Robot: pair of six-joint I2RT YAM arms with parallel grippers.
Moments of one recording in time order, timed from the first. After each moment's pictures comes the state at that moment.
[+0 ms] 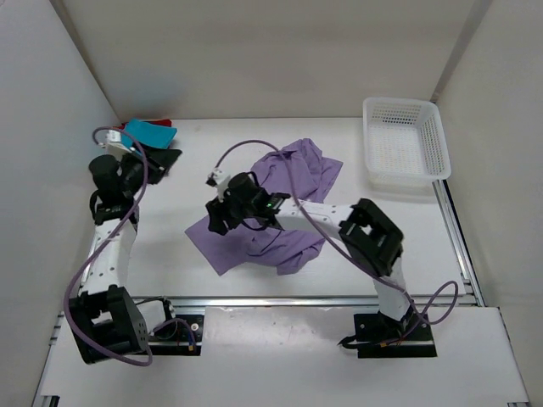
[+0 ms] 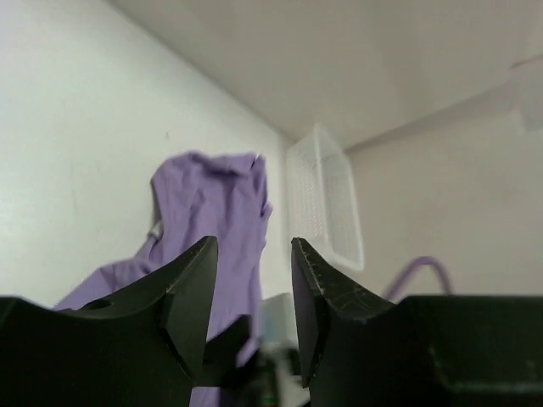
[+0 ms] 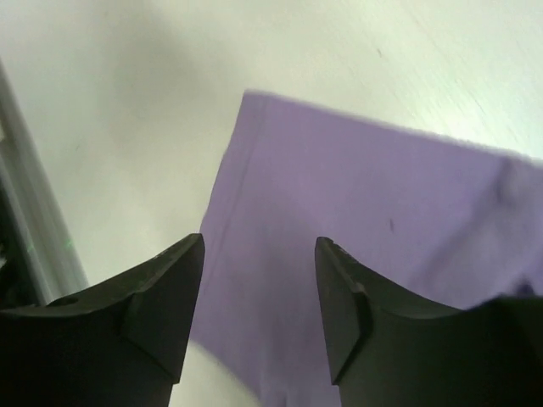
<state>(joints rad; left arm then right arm) 0.16 1.18 0.83 0.15 0.58 -0.87 0.94 1.94 1.37 0.01 -0.27 0.22</state>
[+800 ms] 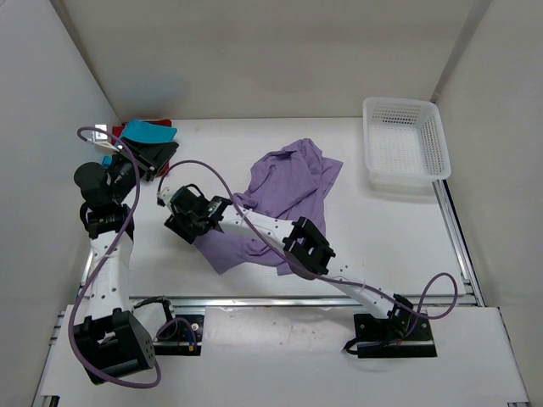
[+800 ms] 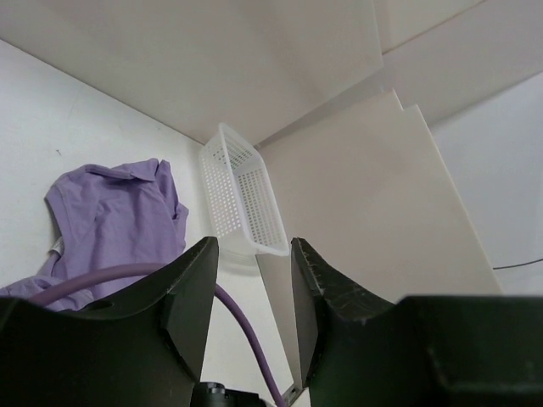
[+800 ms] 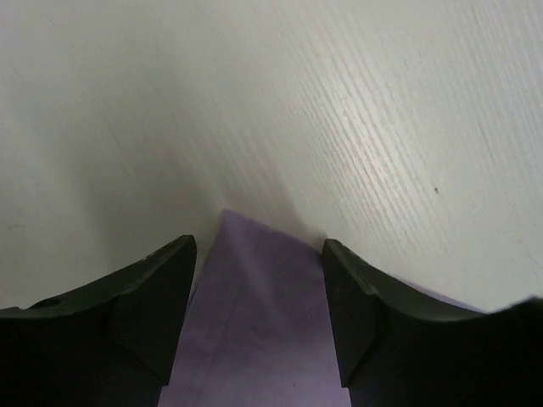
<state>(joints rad) 0.28 1.02 0.83 0.34 0.77 -1.13 1.10 2.70 2.50 -0.60 0.01 -0.02</state>
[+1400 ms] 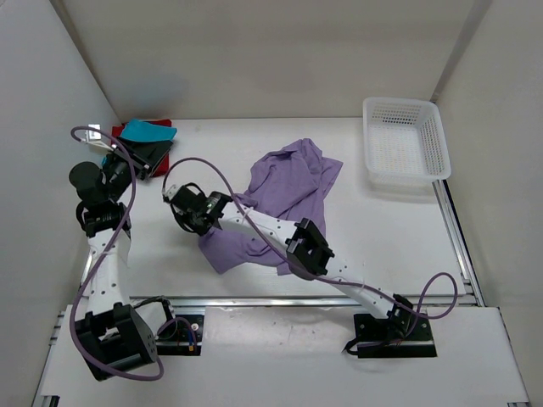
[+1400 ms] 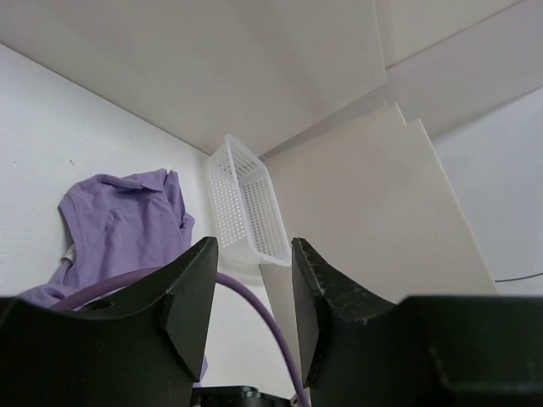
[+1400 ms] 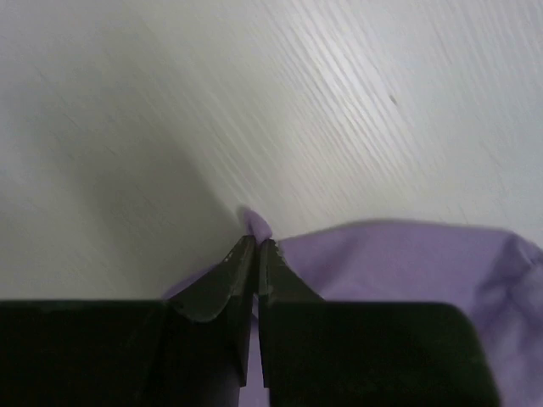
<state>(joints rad) 0.32 1.04 0.83 0.36 0.79 -1.14 1.11 2.71 2.63 -0.84 0.14 0.04</state>
